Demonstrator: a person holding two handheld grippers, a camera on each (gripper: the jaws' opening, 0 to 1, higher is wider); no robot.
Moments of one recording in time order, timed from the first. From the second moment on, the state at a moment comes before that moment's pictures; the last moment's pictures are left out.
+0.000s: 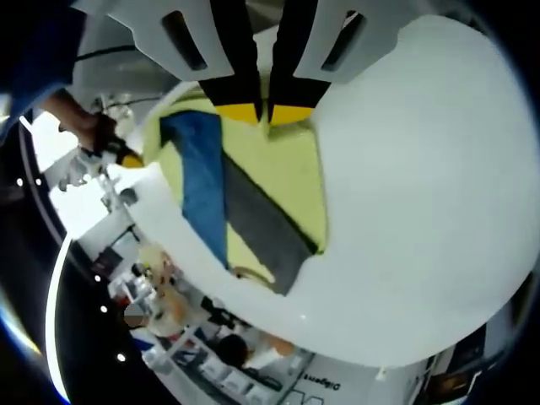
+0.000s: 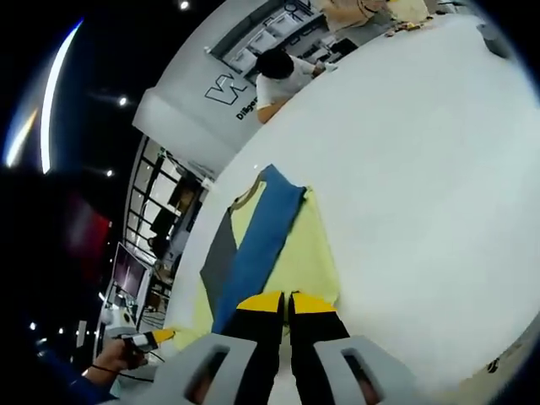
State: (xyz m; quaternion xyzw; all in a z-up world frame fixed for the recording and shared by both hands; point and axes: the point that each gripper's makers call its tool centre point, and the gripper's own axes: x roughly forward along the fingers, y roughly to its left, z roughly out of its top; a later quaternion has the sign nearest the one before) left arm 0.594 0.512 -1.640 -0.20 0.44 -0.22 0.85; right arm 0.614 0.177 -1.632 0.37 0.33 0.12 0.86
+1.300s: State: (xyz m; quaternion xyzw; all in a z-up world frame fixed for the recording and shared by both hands) left arm 0.732 0.525 -1.639 -0.20 0.42 -0.21 0.86; right arm 0.773 0.172 -1.633 0.36 0.33 0.12 0.87
